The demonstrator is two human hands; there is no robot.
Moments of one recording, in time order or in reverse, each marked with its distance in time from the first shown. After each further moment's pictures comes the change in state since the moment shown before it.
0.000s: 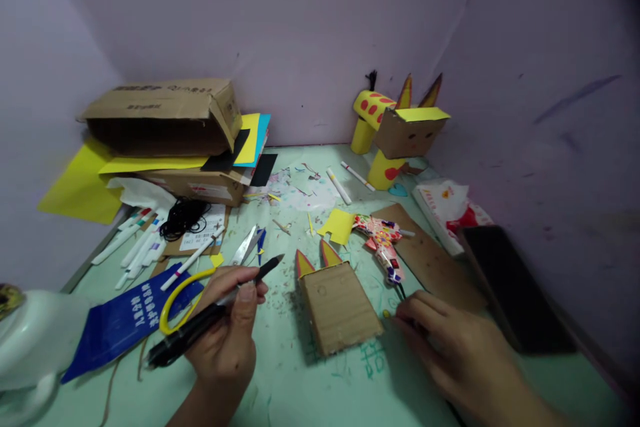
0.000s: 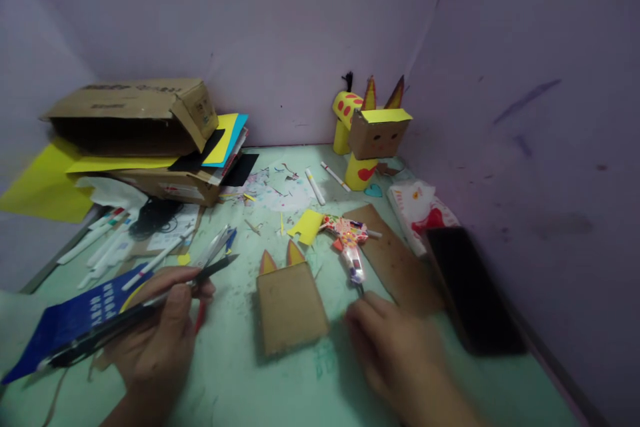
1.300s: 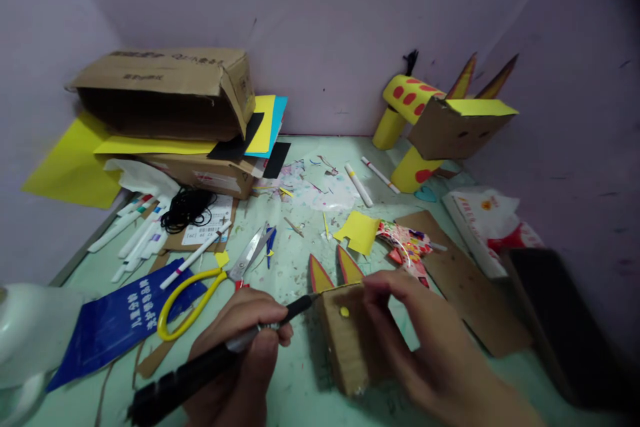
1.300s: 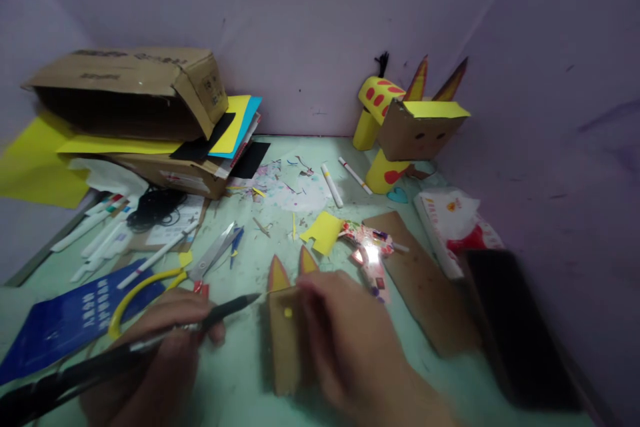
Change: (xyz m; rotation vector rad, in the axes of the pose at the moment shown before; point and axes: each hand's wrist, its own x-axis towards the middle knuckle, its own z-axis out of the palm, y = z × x) left_hand -0.003 0.016 0.000 -0.087 -0.077 -0.091; right_hand 0.074 -0.042 0.005 0.330 0.169 -0.066
